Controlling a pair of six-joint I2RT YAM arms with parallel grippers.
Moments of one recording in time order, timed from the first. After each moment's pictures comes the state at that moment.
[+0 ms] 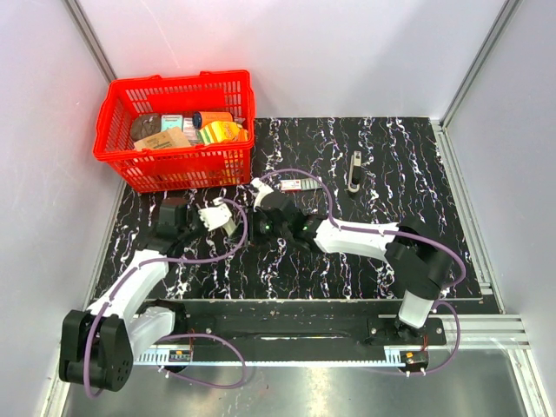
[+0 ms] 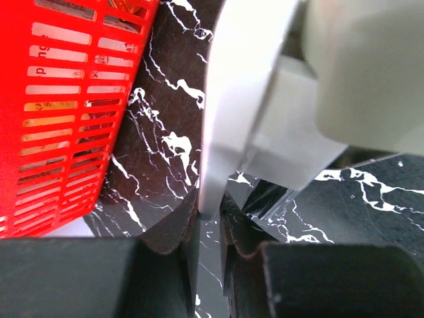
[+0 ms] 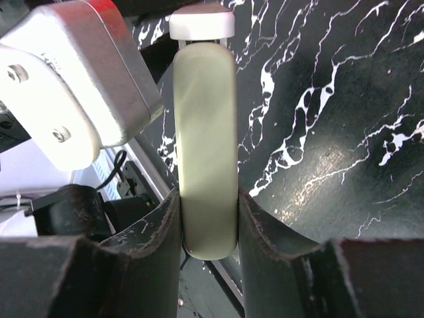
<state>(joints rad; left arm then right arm) -0.16 1.01 0.52 -0.23 0.10 0.92 1.00 1.77 1.13 0.18 -0.19 0.80</state>
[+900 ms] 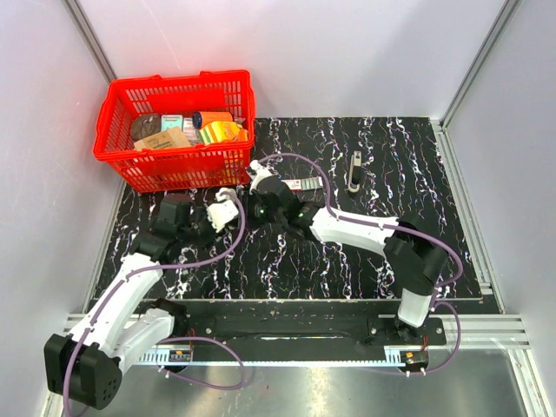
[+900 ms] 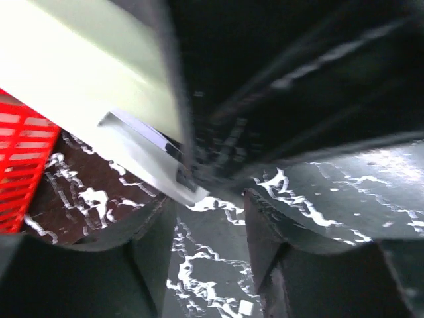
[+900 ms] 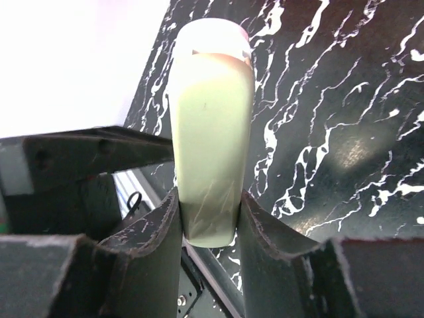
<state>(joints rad) -0.29 0.88 0.65 -0.49 0.29 0.67 0.98 1.80 1.24 0.16 -0.17 0.79</state>
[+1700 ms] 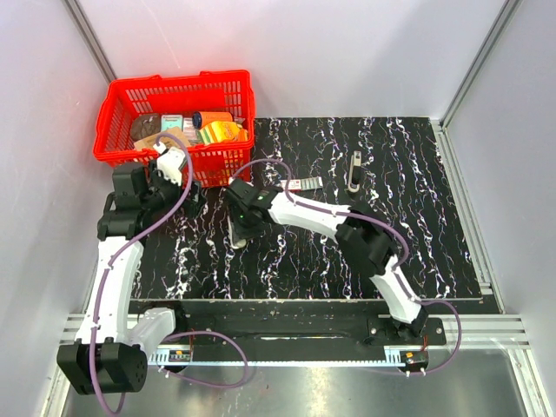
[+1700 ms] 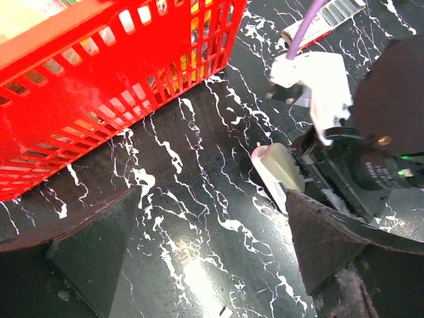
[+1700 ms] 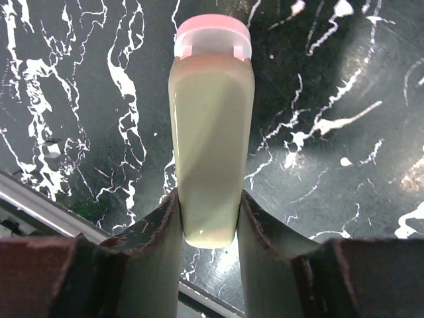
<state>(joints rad) 0.05 0.96 0.98 -0.58 0.47 0.30 0.99 2.17 1.75 -0.60 -0.06 0.71</state>
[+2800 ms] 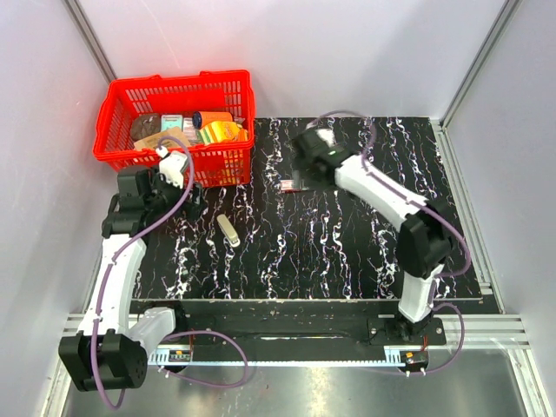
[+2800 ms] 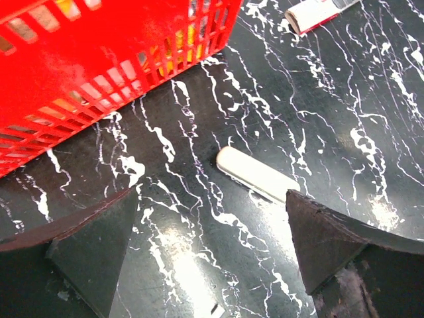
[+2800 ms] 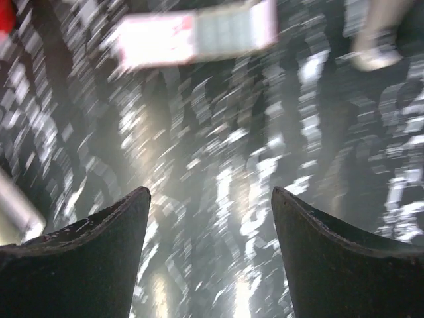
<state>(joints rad) 0.06 0.99 0.92 -0.54 0.46 0.27 0.71 1.89 1.70 -0.85 0.27 0.58</state>
